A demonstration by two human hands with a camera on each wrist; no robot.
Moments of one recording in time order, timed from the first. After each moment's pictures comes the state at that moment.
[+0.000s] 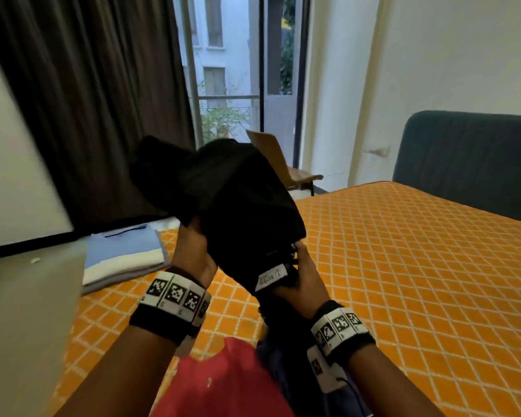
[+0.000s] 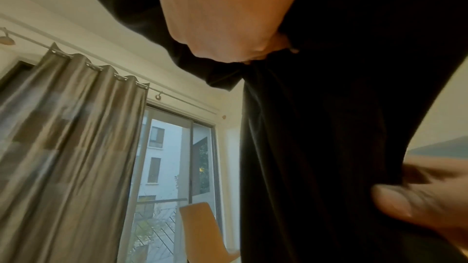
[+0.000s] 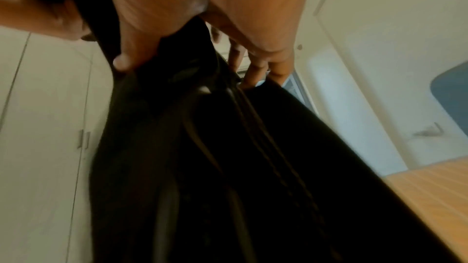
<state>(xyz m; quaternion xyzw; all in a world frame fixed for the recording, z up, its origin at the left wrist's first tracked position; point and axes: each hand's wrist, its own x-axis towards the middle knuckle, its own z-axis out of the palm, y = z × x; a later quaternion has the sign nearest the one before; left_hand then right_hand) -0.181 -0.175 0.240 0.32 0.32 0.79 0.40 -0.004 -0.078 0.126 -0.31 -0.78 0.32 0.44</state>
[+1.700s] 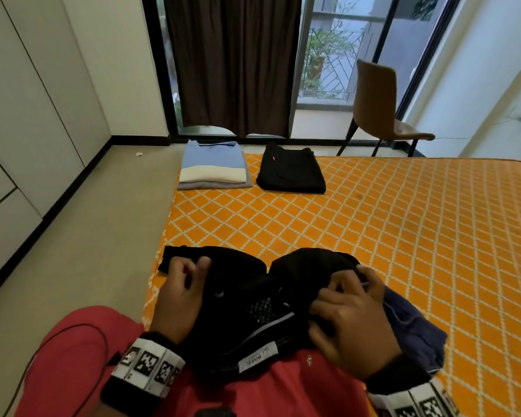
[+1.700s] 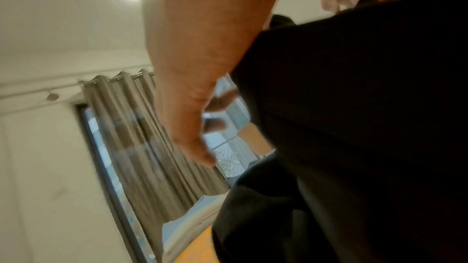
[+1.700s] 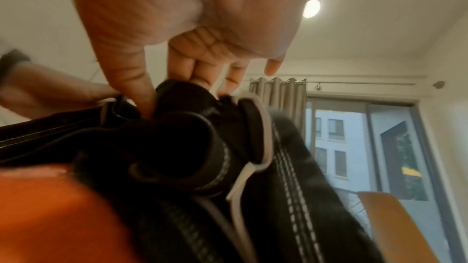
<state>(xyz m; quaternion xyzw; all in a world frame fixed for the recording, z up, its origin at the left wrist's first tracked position) -0.247 -0.385 0.064 0.29 0.77 0.56 0.12 -0.007 -0.234 0.110 -0.19 -0.96 -0.04 0.19</state>
